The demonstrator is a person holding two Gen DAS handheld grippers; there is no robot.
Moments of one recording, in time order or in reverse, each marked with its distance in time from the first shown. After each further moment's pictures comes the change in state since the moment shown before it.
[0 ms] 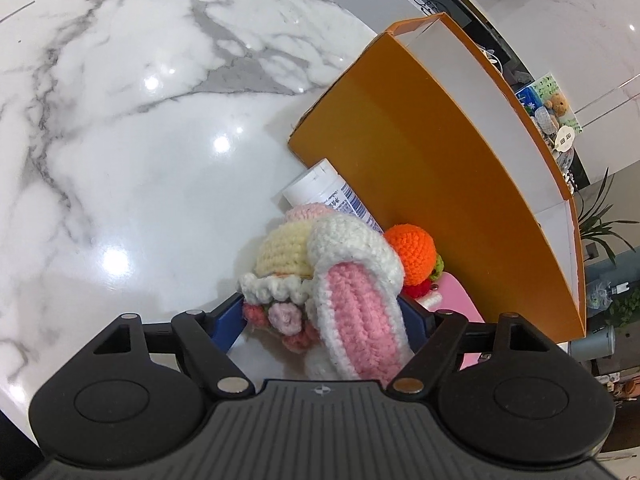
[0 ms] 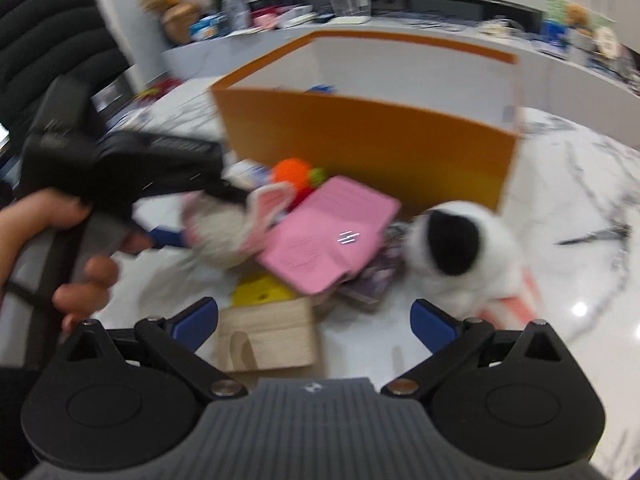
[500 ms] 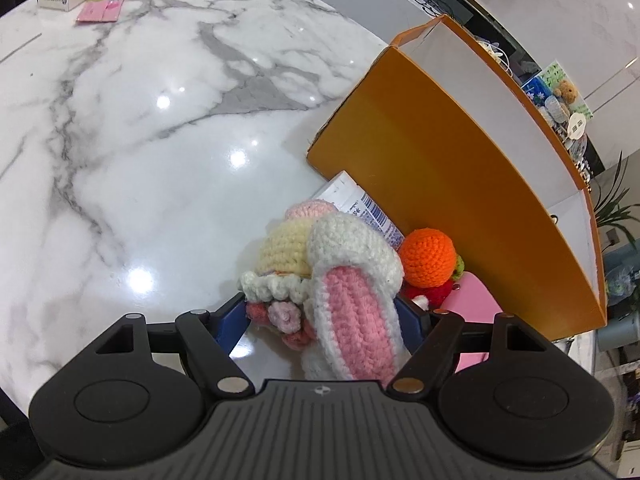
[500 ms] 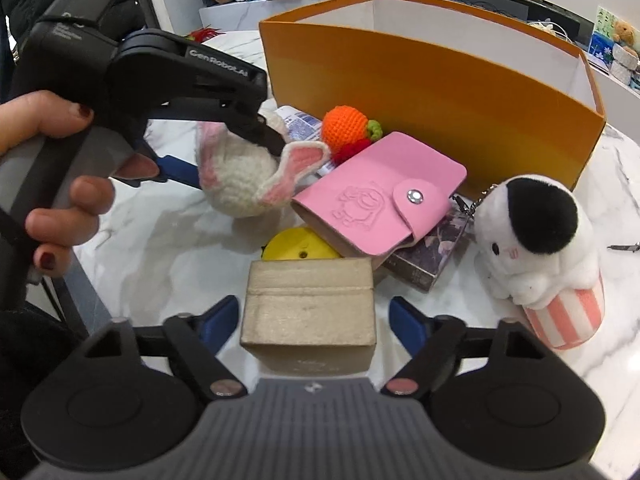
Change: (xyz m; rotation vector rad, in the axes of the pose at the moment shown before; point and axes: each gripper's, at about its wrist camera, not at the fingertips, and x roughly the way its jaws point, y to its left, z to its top) left arm -0.007 0.002 -0.001 0.087 -0.012 0.063; right arm 0.037 0.014 -0.012 -0.088 0.071 -0.007
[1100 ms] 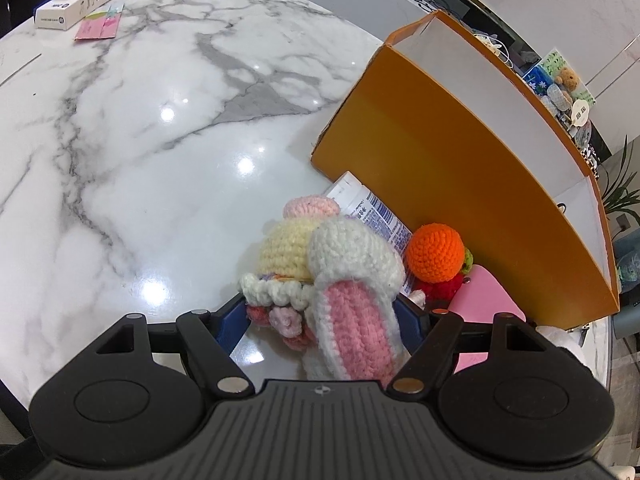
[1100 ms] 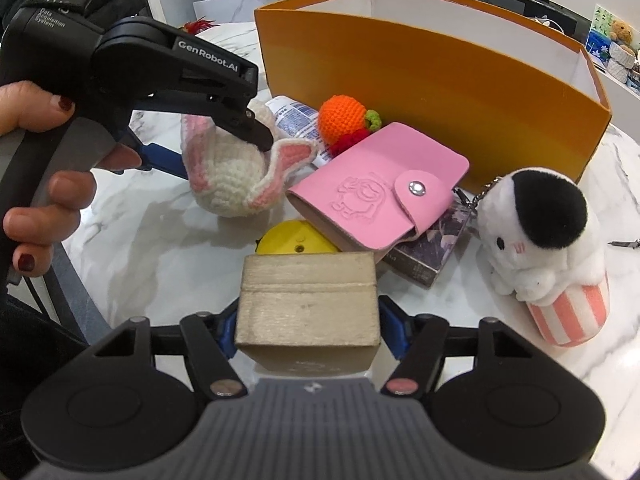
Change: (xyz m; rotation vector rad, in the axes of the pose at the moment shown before) left arm -0.003 0.000 -0.001 0.080 0.010 0.014; right arm 0.010 0.005 0.001 -0.012 0.011 -0.028
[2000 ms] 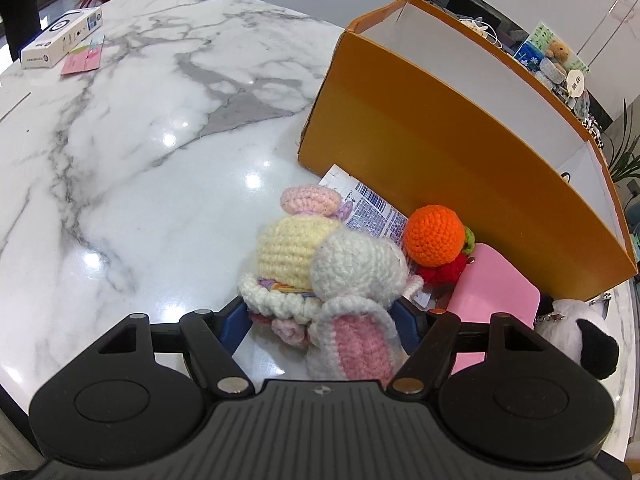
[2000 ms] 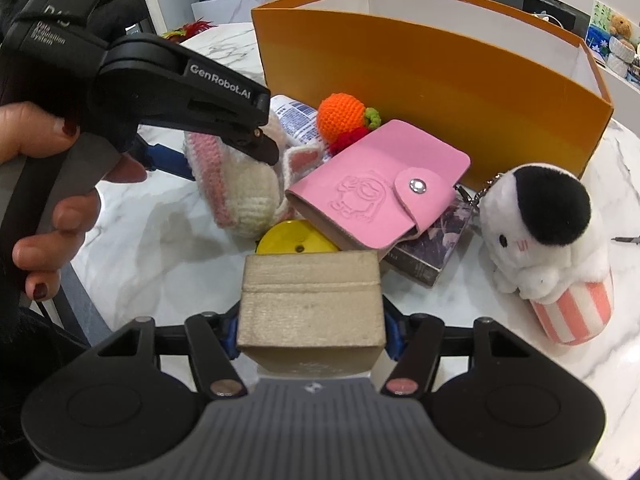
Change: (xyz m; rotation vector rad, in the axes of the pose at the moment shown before) left arm 0.002 -0.017 -0.009 0.172 -0.004 0.033; right arm 0.002 -0.001 0.002 0.024 -0.001 0.012
